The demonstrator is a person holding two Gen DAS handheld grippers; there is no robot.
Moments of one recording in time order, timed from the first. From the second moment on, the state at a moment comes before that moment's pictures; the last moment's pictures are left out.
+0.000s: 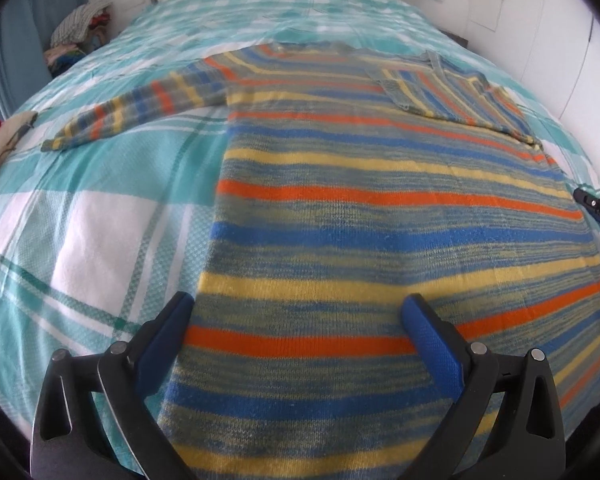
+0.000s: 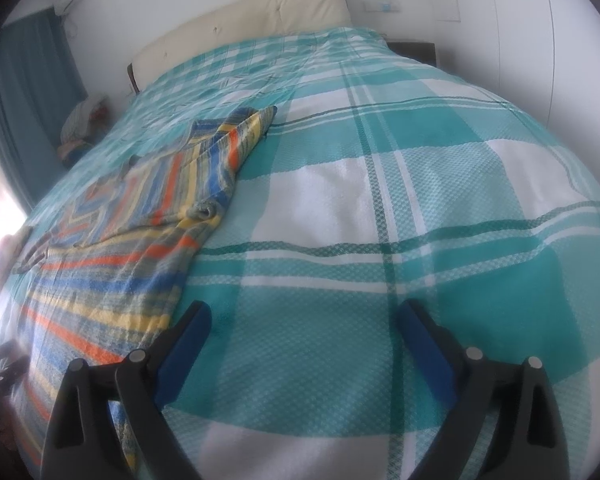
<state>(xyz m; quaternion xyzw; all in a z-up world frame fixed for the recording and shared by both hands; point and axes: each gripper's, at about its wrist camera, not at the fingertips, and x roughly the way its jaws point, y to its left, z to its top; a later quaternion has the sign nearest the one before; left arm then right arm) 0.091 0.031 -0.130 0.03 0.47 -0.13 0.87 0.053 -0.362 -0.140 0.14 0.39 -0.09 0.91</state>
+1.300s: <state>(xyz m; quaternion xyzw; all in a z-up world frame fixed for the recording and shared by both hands) 0.303 0.105 0.024 -0.09 0.40 -0.14 0.90 0.056 -0.358 -0.142 0.13 0.39 -0.09 0.91</state>
